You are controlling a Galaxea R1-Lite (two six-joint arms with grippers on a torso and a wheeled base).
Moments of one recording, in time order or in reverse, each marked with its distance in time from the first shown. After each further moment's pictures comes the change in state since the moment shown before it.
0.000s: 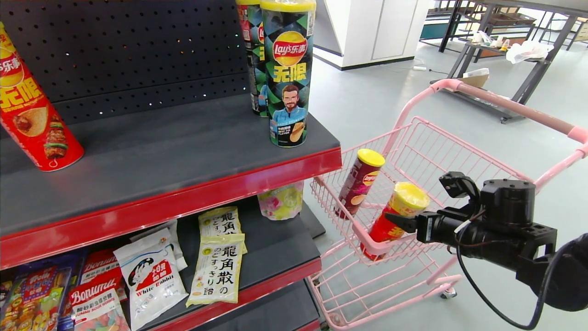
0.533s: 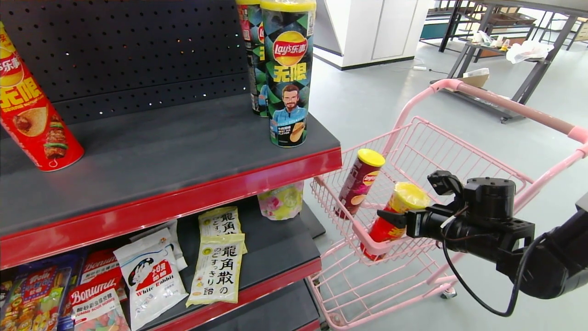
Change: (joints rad) left arm 0.000 0.000 0.000 0.000 0.000 0.001; right arm 0.004 0.087 -0.068 -0.020 0.002 0.001
